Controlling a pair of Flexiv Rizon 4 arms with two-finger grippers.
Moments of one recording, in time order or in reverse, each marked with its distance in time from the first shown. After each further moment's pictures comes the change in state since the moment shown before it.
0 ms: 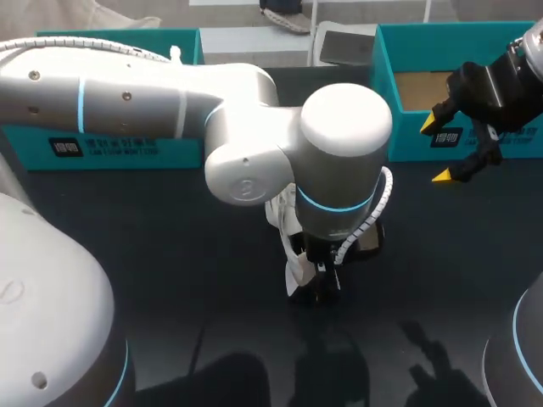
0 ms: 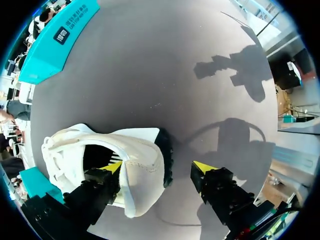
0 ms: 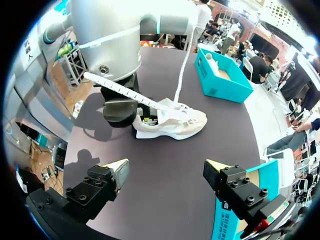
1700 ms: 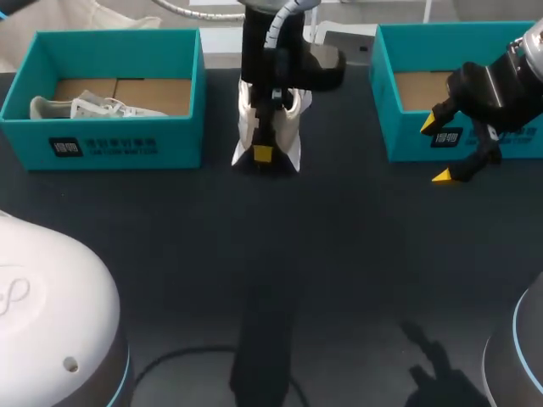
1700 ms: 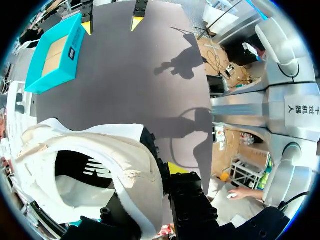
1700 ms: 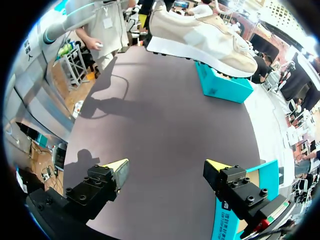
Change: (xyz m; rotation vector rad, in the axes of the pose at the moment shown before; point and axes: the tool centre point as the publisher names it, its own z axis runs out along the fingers) left arm -0.061 0.083 -0.262 -0.082 0.275 0.215; right arm 0.000 0.000 0.000 0.000 0.000 0.000
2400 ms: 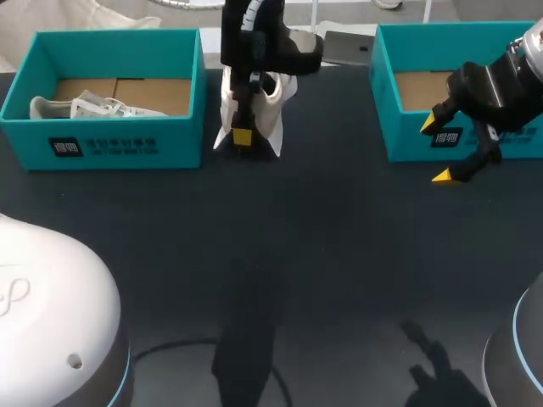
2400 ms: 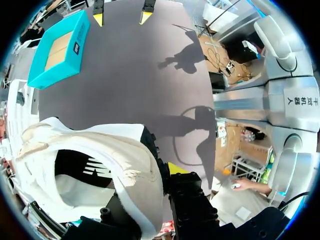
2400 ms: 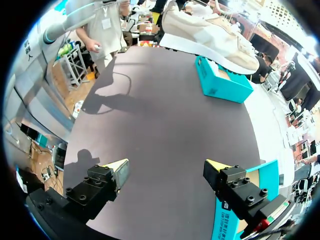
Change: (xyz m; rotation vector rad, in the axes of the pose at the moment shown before) left arm -0.026 0.035 -0.009 -0.015 -0.003 0.014; right arm 0.000 0.000 0.000 0.000 0.000 0.000
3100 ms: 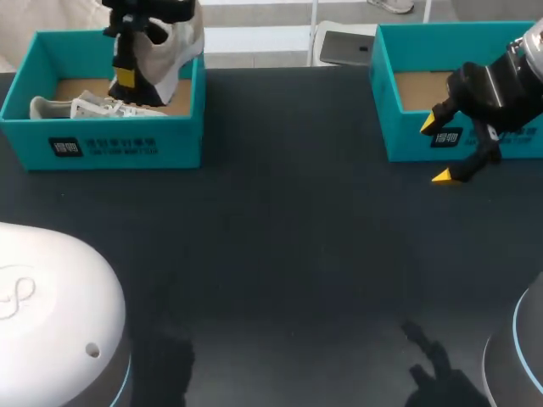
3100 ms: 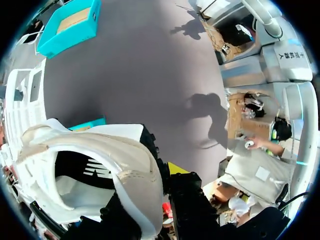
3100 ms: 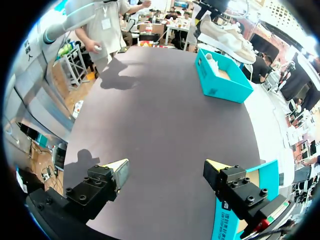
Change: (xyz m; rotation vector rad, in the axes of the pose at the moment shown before) left arm -0.104 0.191 -0.006 -0.104 0.030 0.069; right arm 0.000 0.000 0.000 0.000 0.000 0.000
